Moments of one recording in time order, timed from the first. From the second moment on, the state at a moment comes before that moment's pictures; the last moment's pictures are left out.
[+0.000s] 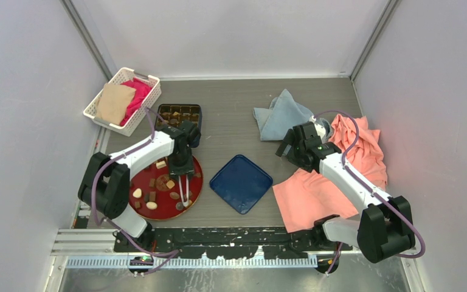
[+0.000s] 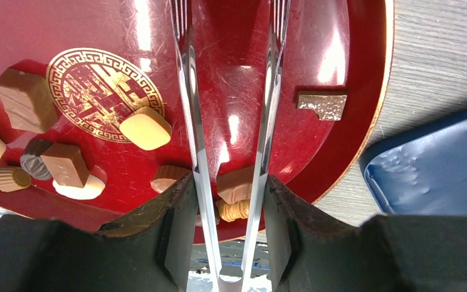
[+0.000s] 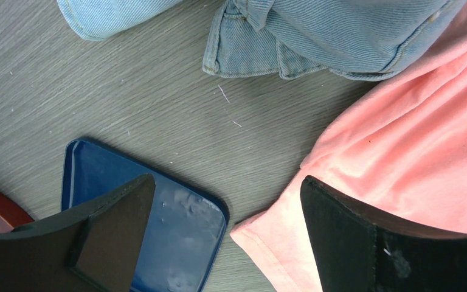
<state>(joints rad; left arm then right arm) -0.51 1.60 1.08 -0.99 -0.10 -0.68 0.33 1.20 0.80 -0.55 0.15 0.77</state>
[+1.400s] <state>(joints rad) -0.51 1.47 1.17 -1.11 -0.14 -0.67 0.33 1.20 0.80 -0.55 0.15 0.77</state>
